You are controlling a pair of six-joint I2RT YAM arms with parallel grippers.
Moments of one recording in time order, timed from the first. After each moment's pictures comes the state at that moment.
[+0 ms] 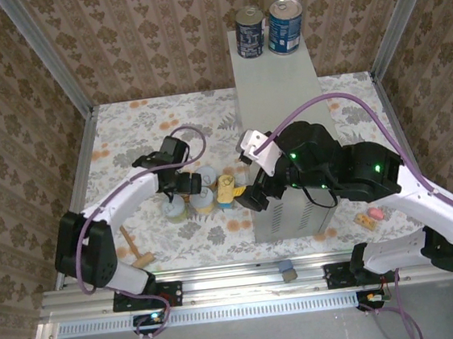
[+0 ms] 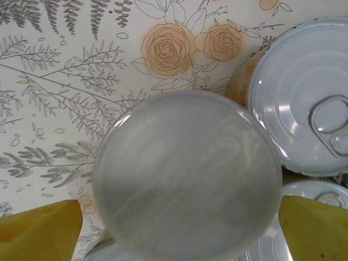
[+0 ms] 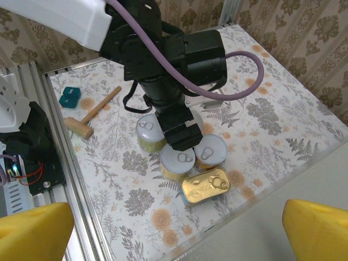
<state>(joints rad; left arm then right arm) -0.50 1.50 1.04 -0.77 -0.11 -0.28 1.06 1.22 1.66 -0.99 0.11 -0.07</state>
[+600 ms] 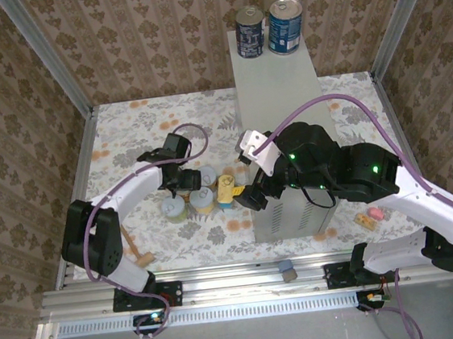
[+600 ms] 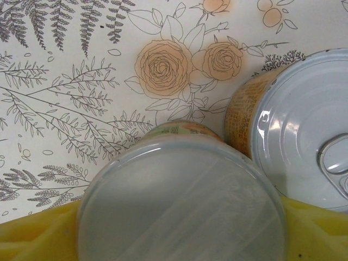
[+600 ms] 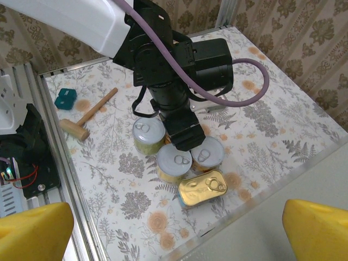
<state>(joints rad) -0.49 1.57 1.08 -0.73 -0.10 -0.28 1.06 1.21 1.65 -0.97 0.12 -0.08</state>
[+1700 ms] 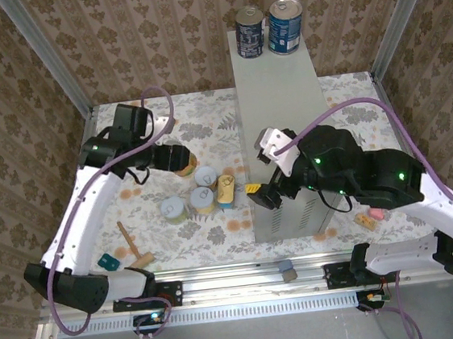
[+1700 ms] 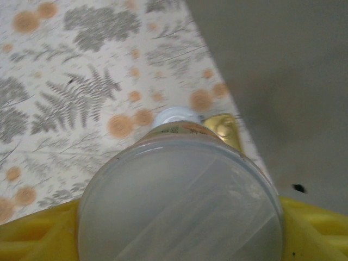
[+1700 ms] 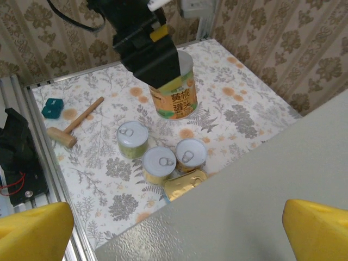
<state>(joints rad) -0.43 1.31 1.55 -1.16 0.21 -0.04 1.06 1.10 1.59 -0.96 0.19 -0.07</state>
